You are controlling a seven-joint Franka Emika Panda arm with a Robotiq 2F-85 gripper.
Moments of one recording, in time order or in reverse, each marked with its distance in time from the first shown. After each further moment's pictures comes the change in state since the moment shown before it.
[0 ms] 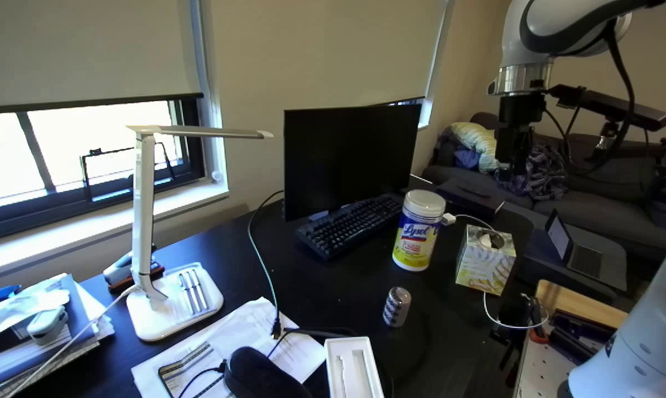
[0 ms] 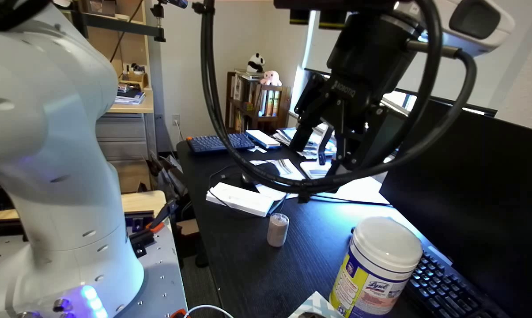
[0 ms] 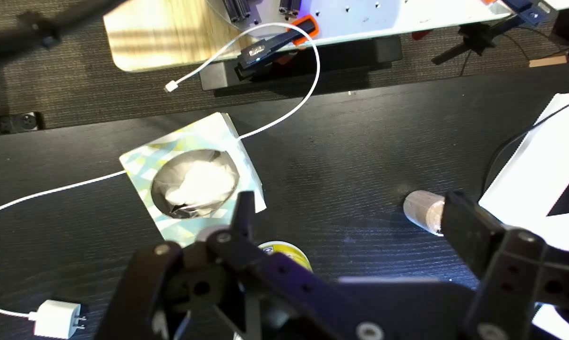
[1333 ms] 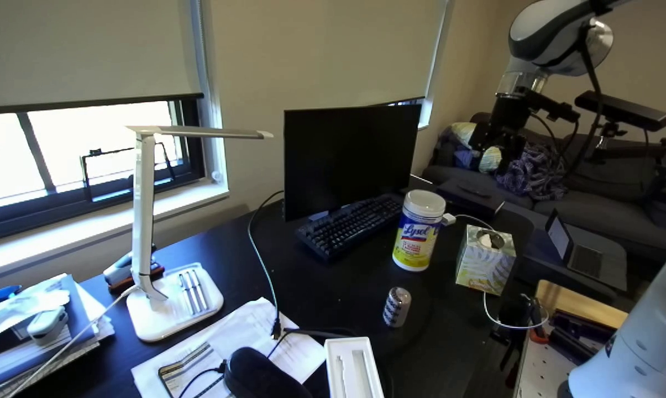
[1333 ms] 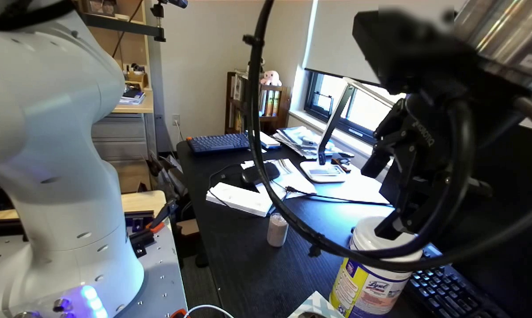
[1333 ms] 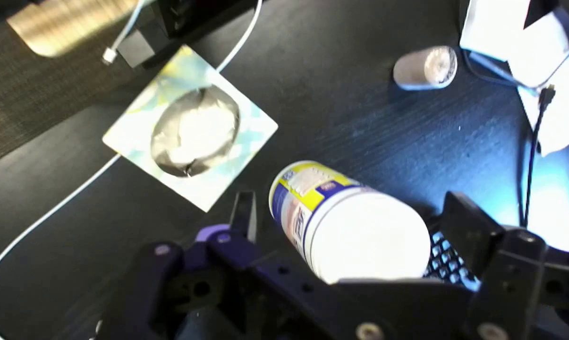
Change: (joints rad) arm -0.102 0.216 -0.110 0.107 0.256 0.196 0.080
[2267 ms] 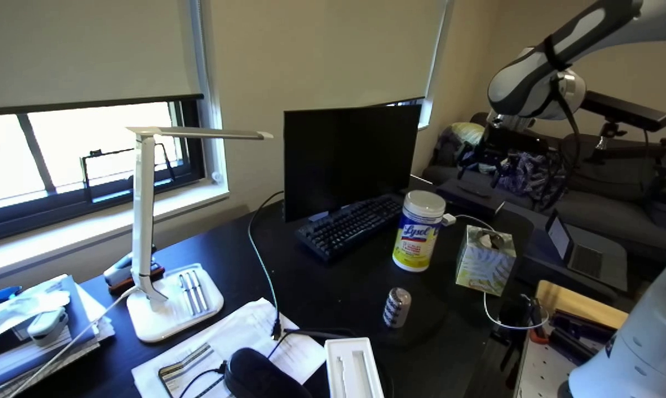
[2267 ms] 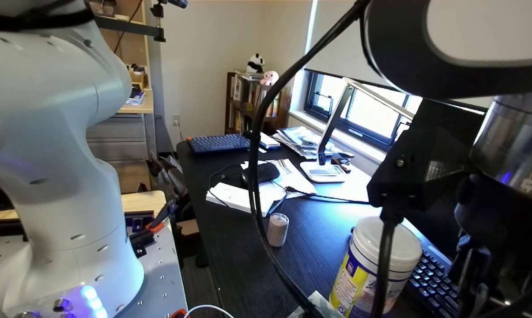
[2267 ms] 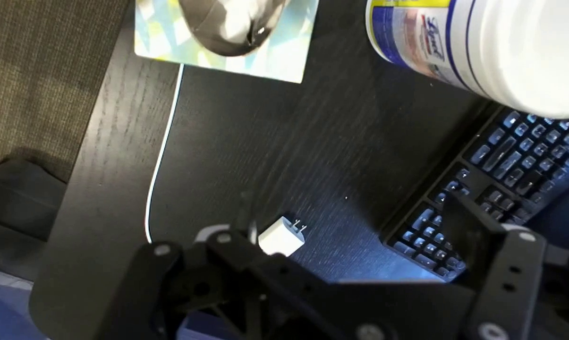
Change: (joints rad) arm -0.118 0.196 0.056 -0.074 -0.072 0.547 0.463
